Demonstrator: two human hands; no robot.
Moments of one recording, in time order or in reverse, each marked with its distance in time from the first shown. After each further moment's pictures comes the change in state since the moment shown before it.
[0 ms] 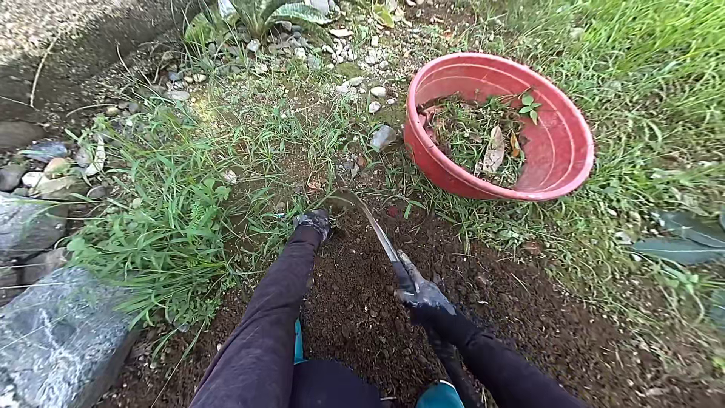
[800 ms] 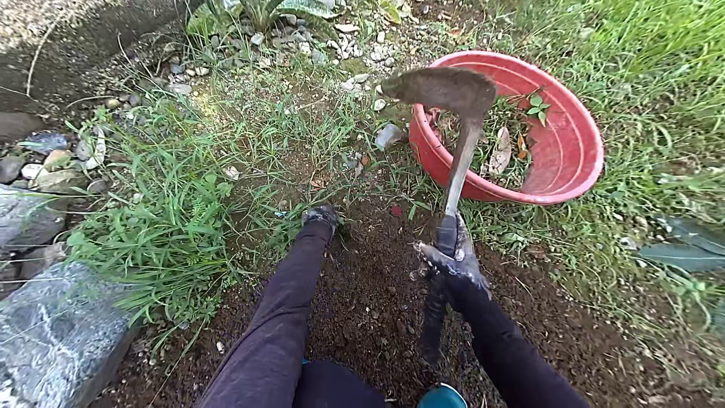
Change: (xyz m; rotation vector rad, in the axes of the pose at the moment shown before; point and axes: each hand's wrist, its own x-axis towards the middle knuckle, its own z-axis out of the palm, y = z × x) left_hand 0.156 -0.040 0.089 -0.033 -0.204 -0.167; right_hand -0.014 -0.061 -0.022 0.562 0.368 -0.286
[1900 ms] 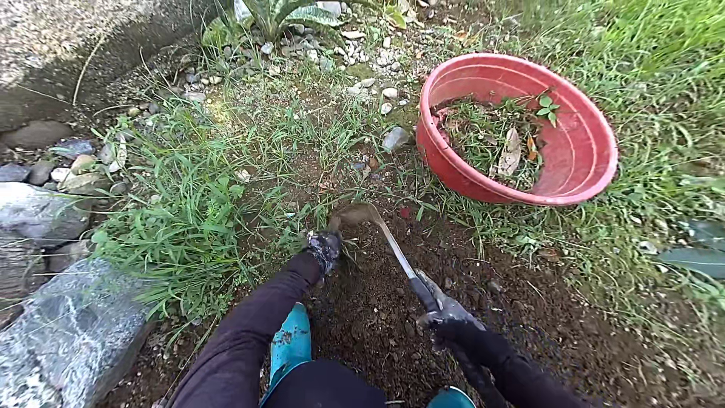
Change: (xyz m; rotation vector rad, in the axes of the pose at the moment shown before) left_hand -0.051 -0.023 0.011 -0.190 0.058 0.141; right_hand -0.016 0.075 -0.032 -0.514 -0.457 0.443
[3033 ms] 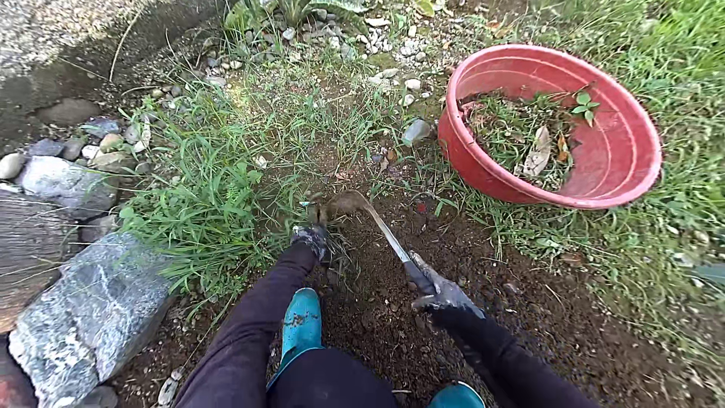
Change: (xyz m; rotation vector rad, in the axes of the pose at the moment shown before) left_hand -0.011 -0.062 -0.002 0.336 -0.005 -0.114; right_hand 0.004 -0.032 0.018 -0.136 -0.001 -0.110
